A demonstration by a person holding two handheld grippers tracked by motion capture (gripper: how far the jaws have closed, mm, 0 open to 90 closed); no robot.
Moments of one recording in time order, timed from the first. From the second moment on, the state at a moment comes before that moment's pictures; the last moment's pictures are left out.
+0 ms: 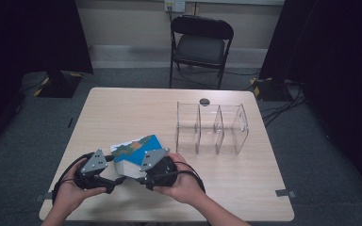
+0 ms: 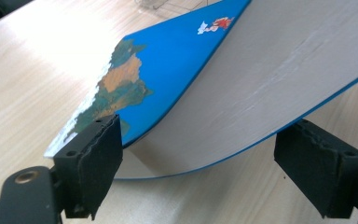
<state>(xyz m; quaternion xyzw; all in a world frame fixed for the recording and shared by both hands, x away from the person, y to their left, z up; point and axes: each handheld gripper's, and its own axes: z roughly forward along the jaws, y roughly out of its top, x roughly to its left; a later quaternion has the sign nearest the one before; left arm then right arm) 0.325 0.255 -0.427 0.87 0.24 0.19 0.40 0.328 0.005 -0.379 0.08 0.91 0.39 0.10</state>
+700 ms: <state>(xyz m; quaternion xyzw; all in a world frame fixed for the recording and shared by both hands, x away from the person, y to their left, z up) 0.330 0.241 -0.439 0.87 0.21 0.20 0.41 0.335 0.005 -0.374 0.08 0.91 0.40 0.08</state>
